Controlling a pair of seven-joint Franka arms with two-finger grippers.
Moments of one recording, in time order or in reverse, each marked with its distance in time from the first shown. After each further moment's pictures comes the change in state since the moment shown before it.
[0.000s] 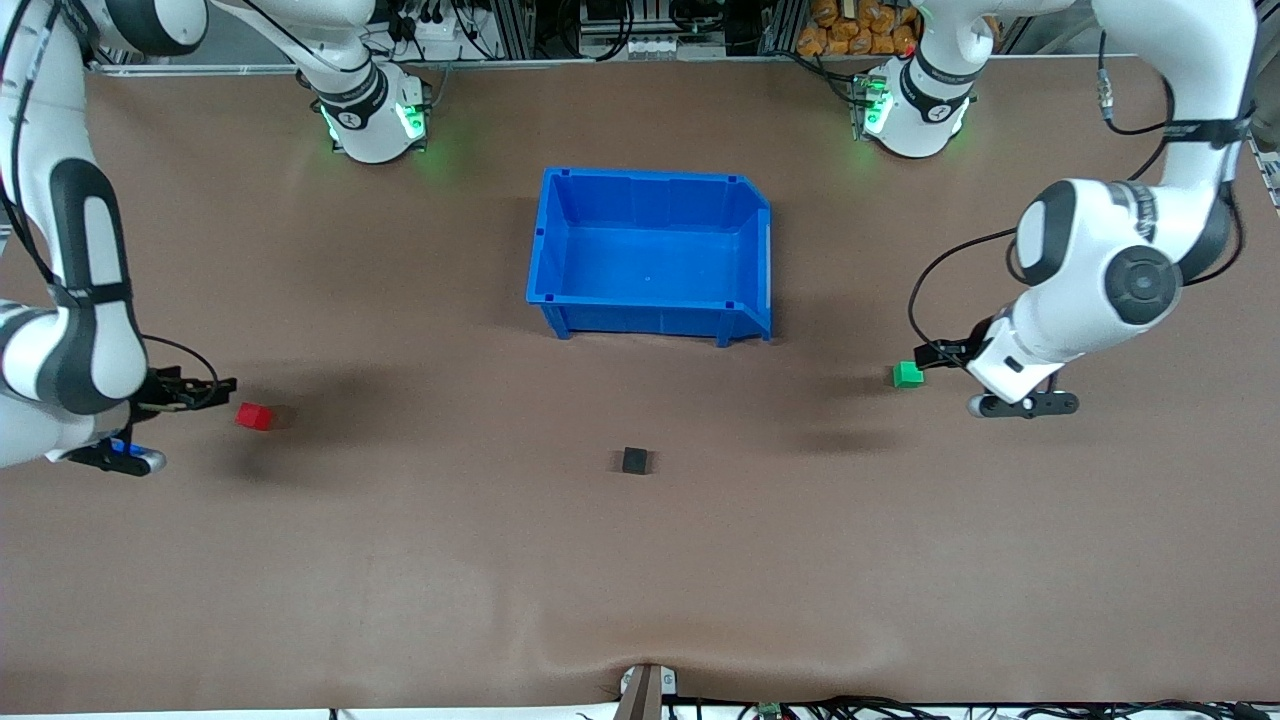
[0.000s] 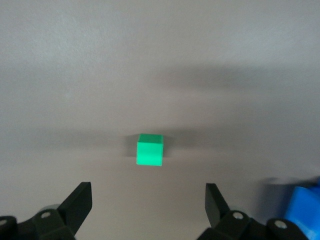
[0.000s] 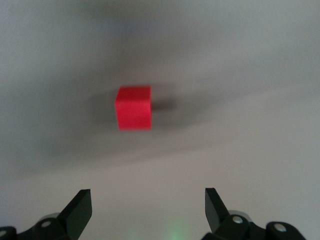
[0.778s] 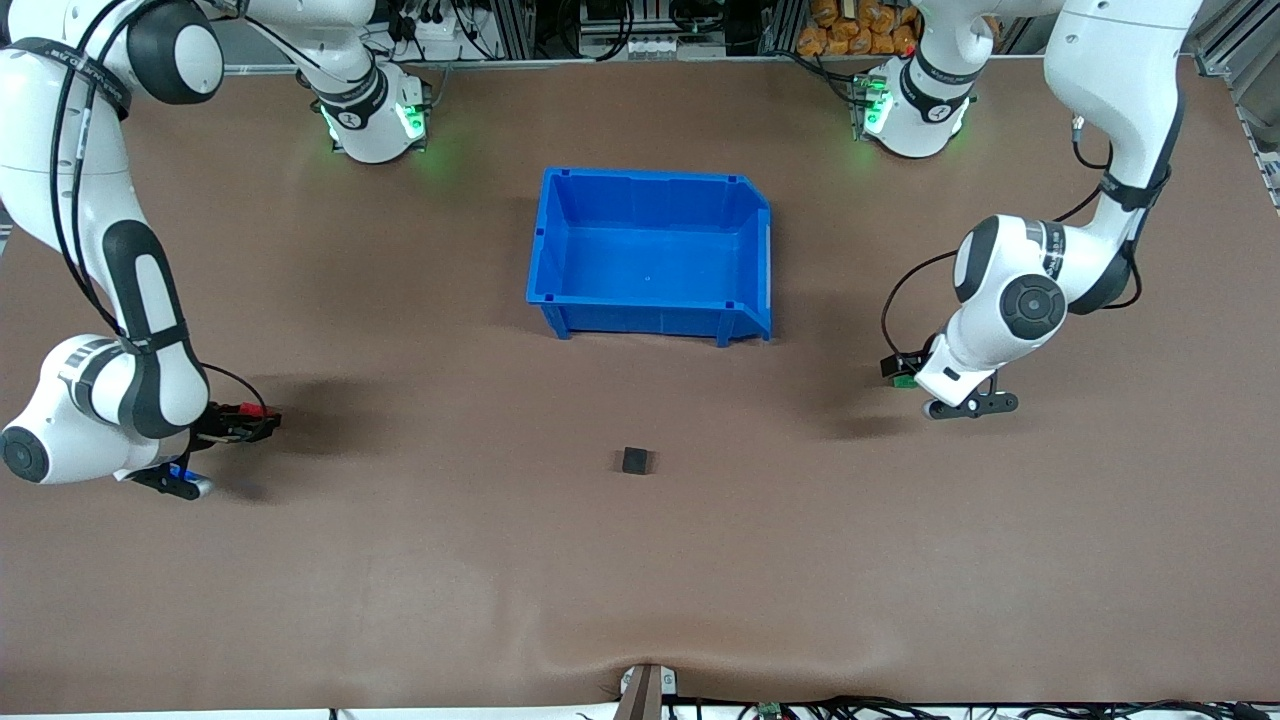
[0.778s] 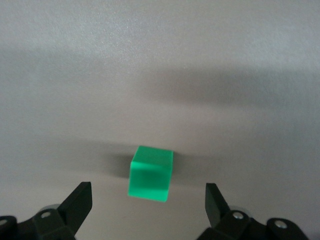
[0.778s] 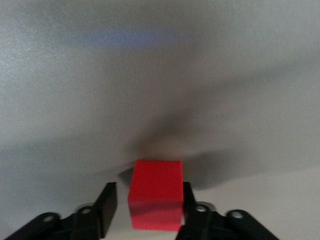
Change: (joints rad) left arm -0.022 0.133 0.000 -0.095 0.092 0.225 -0.223; right arm 0.001 0.120 0.003 -0.022 0.113 0.187 0.049
